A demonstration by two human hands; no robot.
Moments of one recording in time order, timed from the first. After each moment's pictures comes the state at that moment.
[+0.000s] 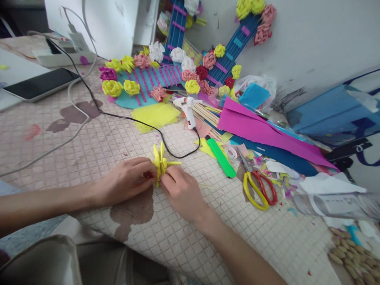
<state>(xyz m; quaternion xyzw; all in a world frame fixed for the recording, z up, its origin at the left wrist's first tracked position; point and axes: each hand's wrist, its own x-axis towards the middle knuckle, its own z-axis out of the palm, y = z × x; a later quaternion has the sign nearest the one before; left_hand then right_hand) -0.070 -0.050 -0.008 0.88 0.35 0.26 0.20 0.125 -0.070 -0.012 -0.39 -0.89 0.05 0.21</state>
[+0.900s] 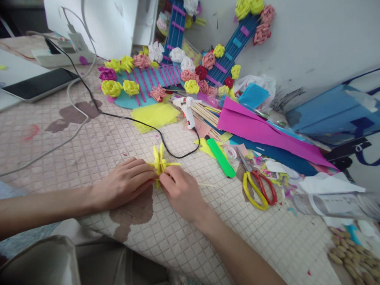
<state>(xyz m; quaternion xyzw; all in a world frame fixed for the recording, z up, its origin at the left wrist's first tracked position) -0.074 -0.057 -0.010 0.93 0.31 0.20 0.05 0.126 -0.069 -0.015 -0.39 -0.89 0.03 0.23</state>
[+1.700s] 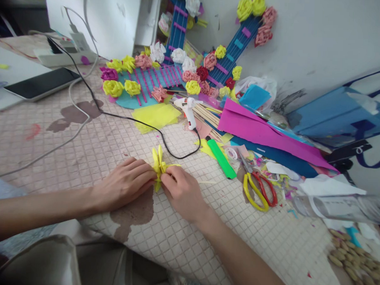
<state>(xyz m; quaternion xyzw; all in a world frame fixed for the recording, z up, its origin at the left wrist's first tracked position) -0.074 -0.057 -0.014 0.93 0.32 0.18 0.00 0.126 -0.068 -0.017 -0.39 -0.89 0.05 0.22</state>
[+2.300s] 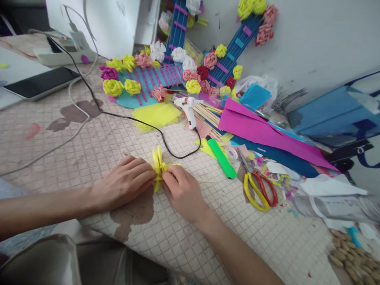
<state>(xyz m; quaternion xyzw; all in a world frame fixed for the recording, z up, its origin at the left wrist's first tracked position) -0.075 -0.057 -0.014 0.93 0.32 0.18 -0.02 0.127 -0.069 -0.018 -0.40 -0.88 0.06 0.24</state>
